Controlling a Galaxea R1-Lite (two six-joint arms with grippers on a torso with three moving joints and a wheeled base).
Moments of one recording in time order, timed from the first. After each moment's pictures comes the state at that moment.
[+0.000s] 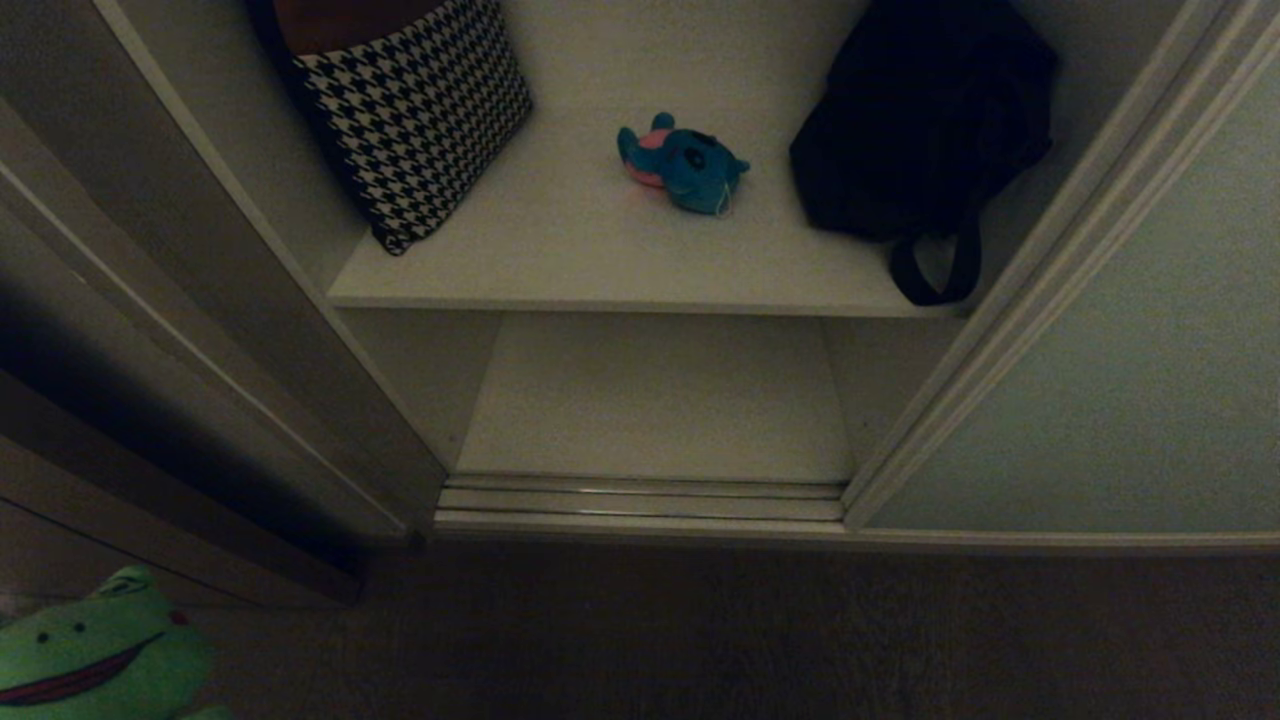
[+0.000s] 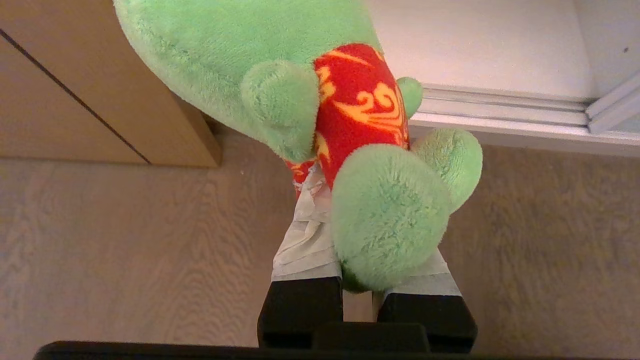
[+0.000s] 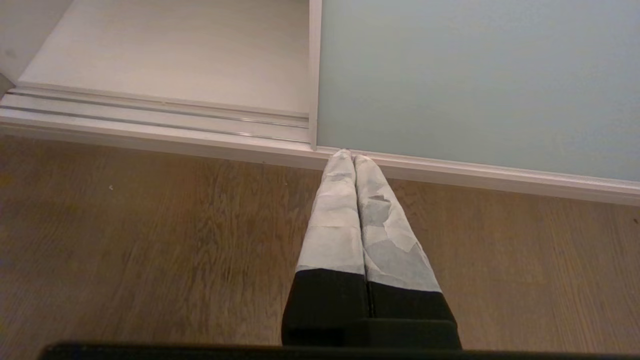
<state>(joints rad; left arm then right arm) 0.02 0.00 -0.11 0.21 -0.07 -0.04 0.01 0.00 0.00 0.00 0.02 -0.02</state>
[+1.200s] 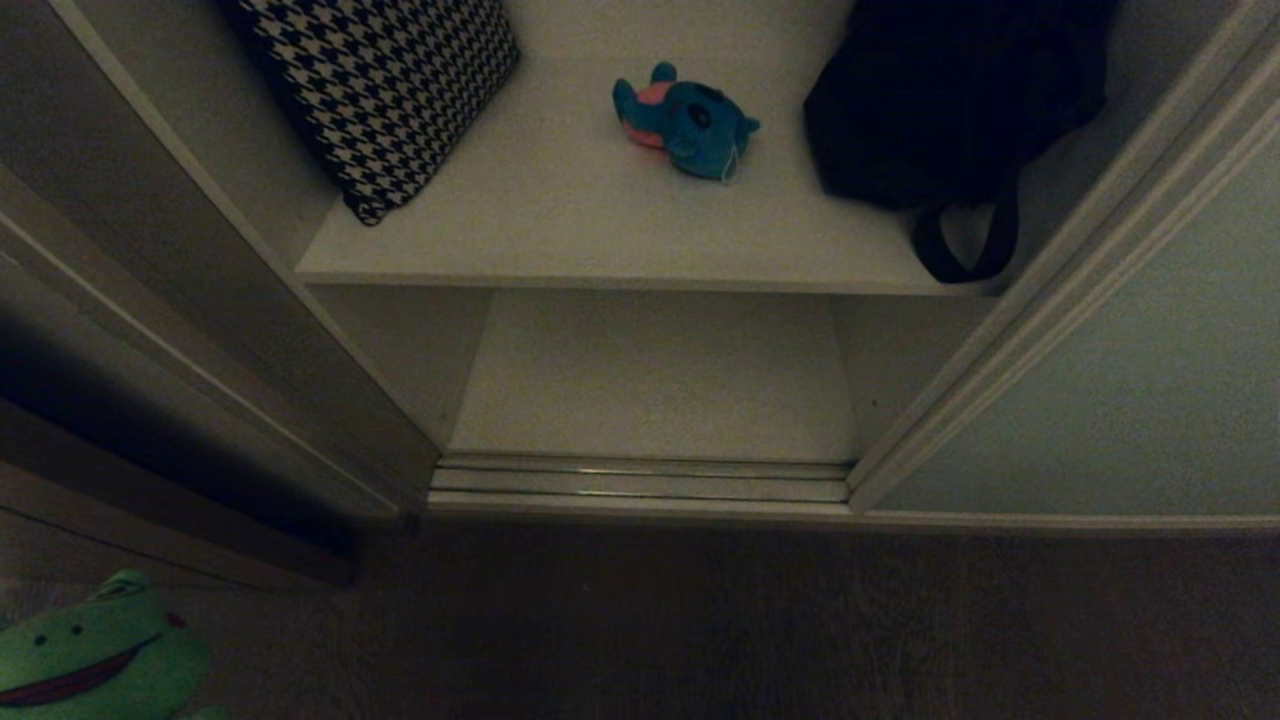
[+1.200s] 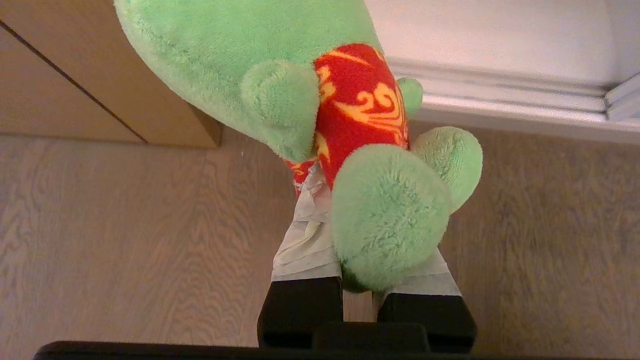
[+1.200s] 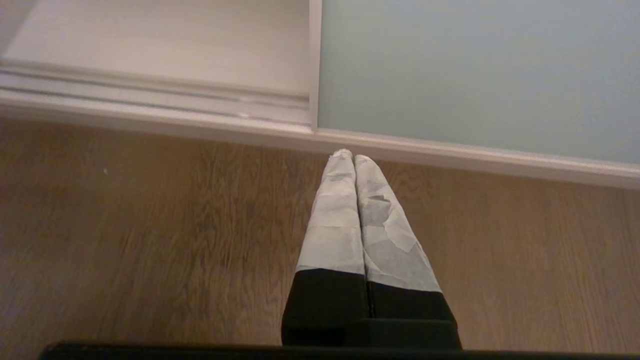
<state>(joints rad) 0.02 0.00 -0.11 0.21 -0.05 -0.05 0.01 0.00 0.00 0.00 0.02 -0.02</state>
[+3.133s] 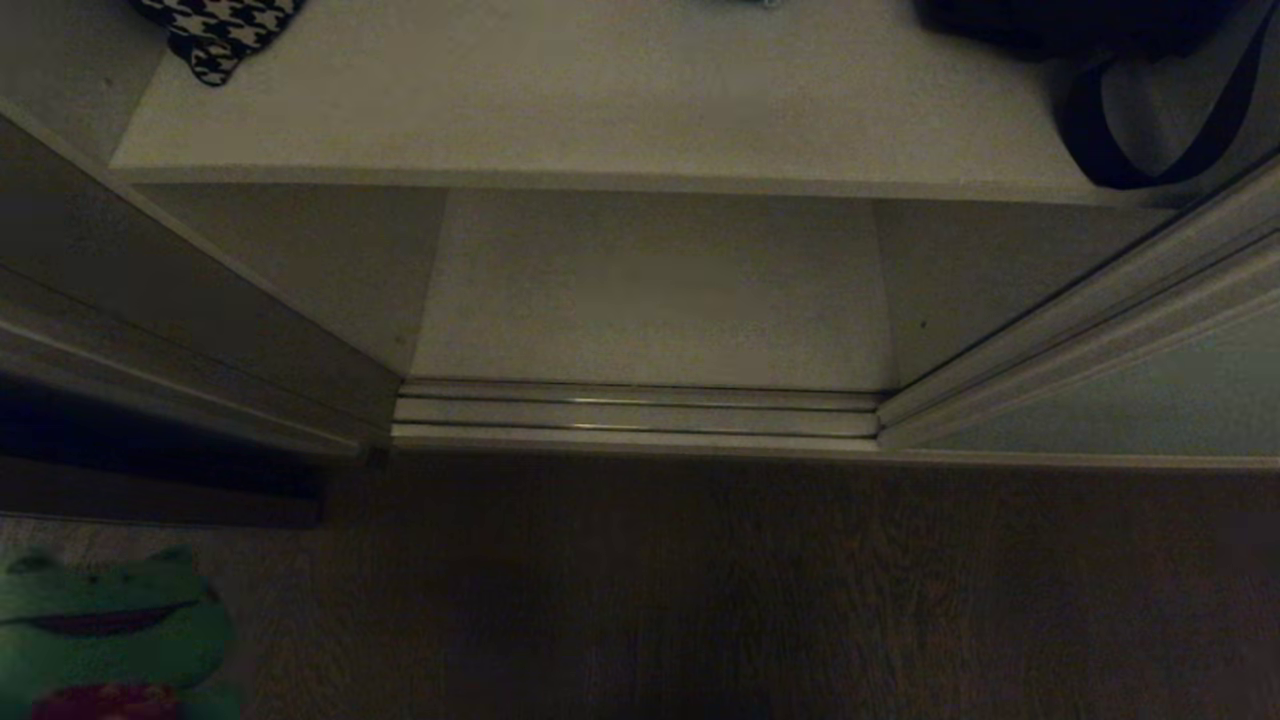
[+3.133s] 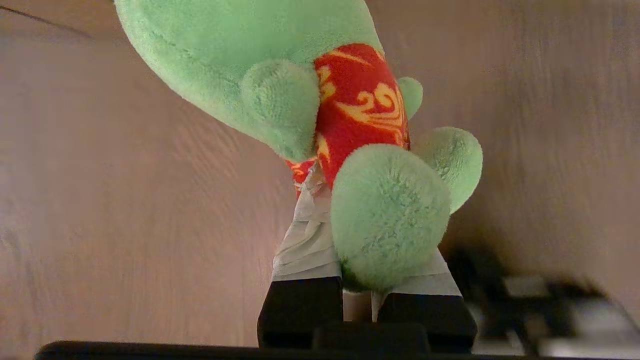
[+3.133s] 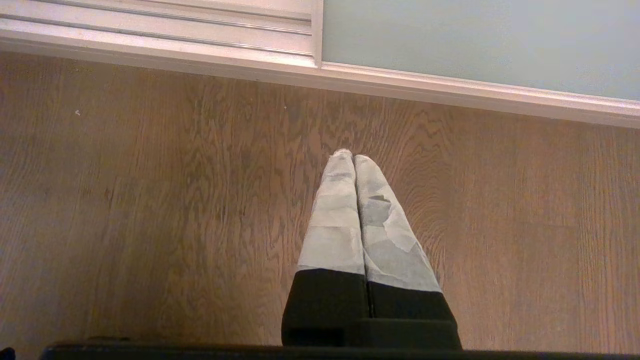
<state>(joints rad) -0.06 0.41 -0.43 0.40 -0.05 -0.04 0.01 0.00 0.00 0.00 0.02 -0.02</state>
